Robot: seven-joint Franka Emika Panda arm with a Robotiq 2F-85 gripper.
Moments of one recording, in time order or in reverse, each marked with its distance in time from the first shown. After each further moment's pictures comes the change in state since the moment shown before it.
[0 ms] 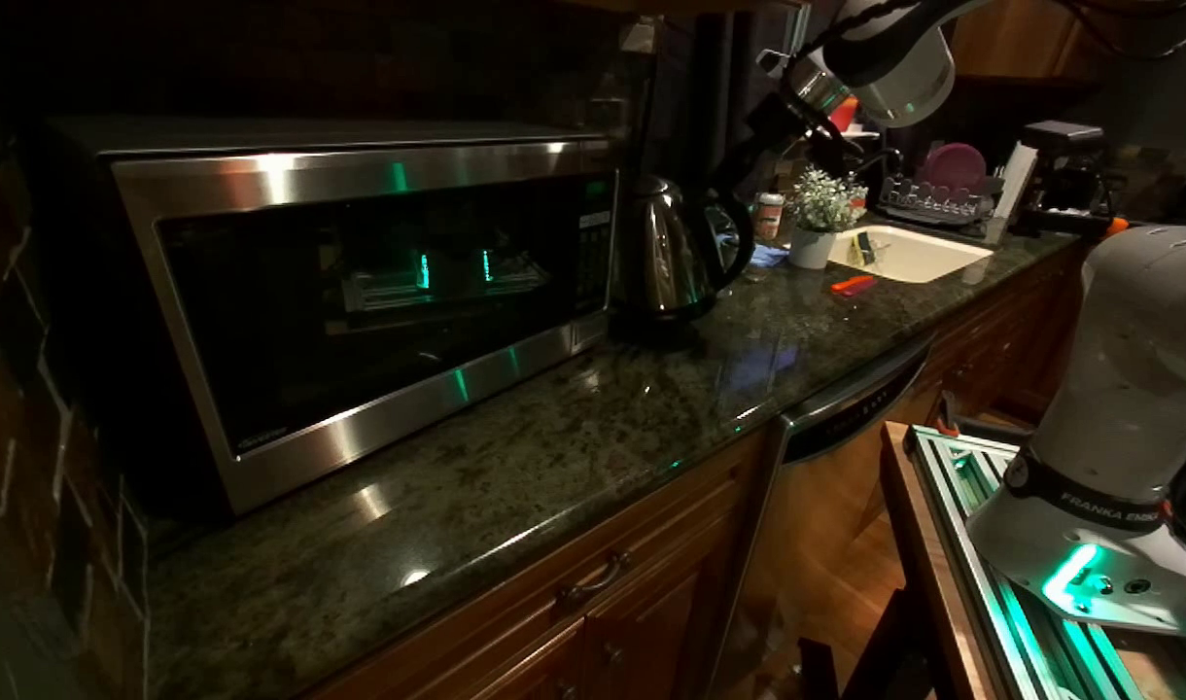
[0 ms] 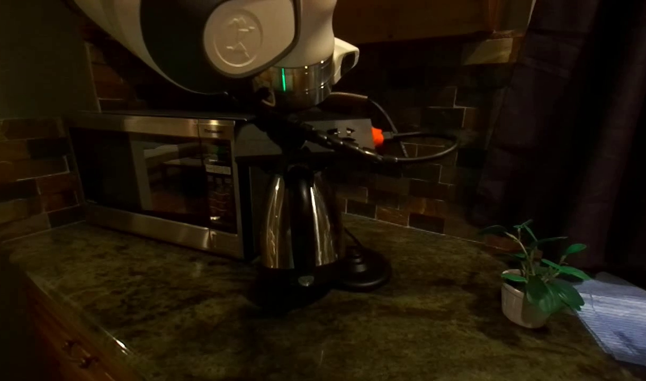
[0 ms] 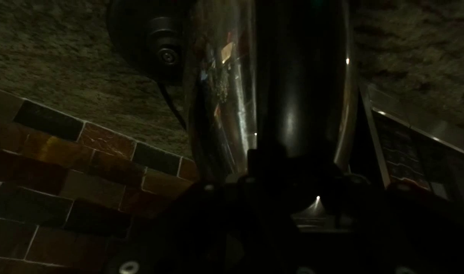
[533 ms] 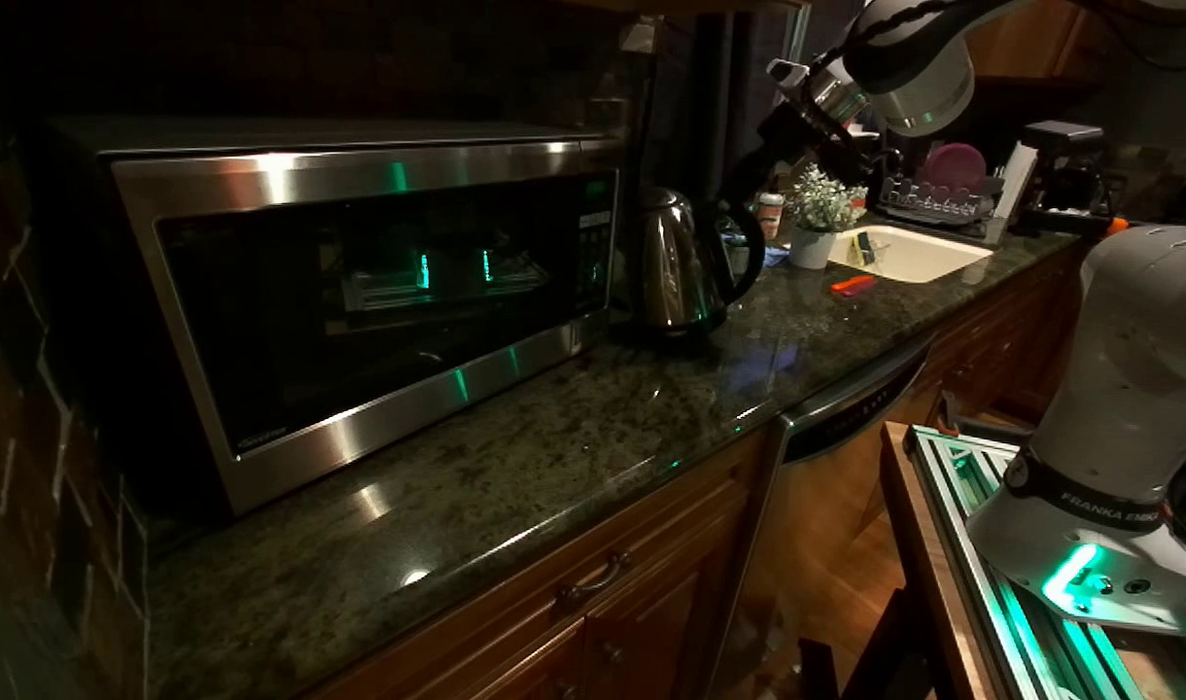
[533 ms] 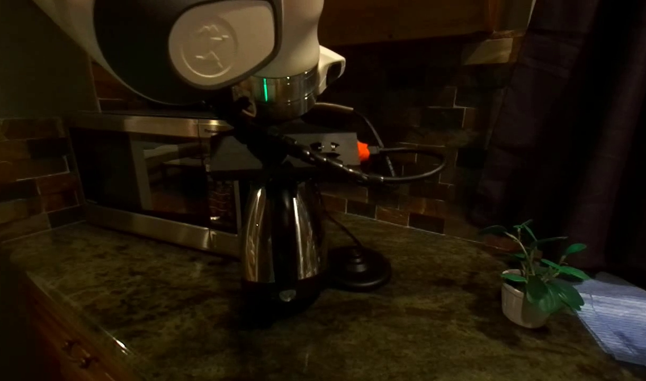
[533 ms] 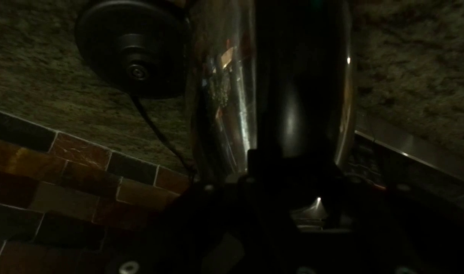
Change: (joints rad) arm 0.011 -0.075 -0.006 -0.076 -0.008 -0.020 -0.012
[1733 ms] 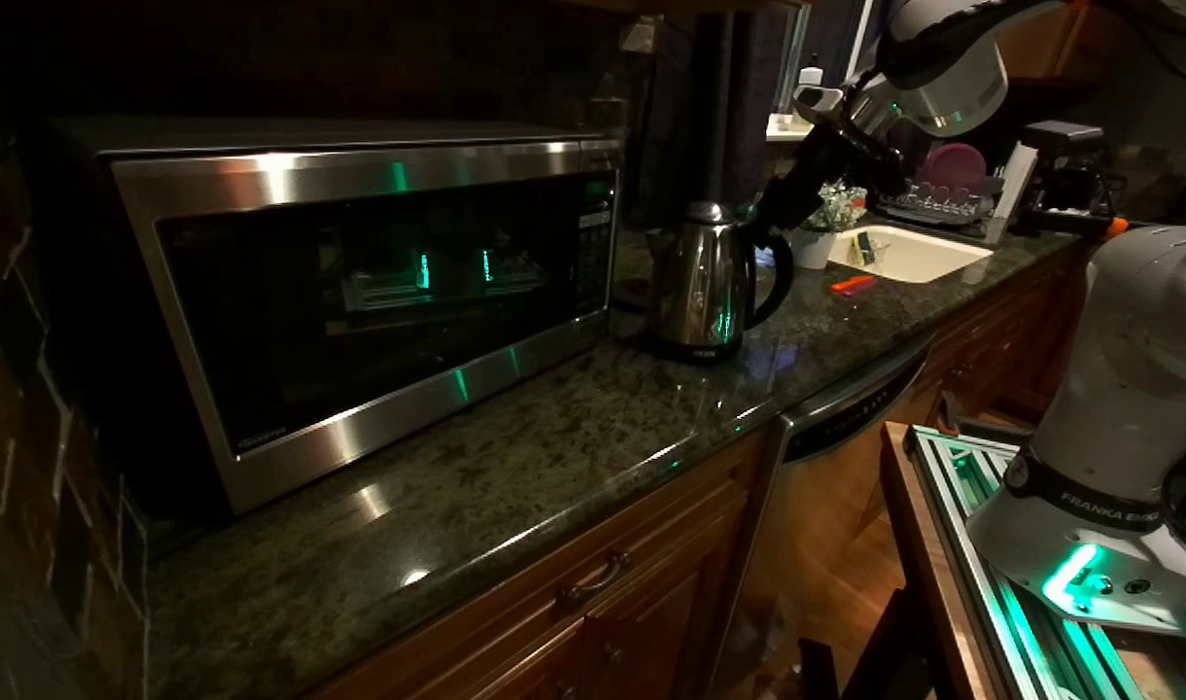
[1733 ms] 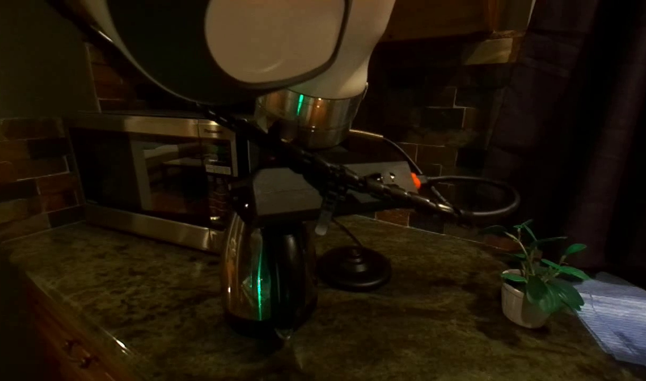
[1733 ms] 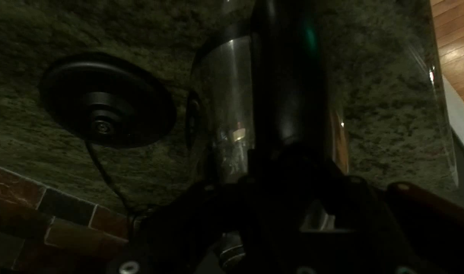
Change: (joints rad) arm -0.059 -0.077 -0.116 -0.022 -0.050 -0.274 -0.295
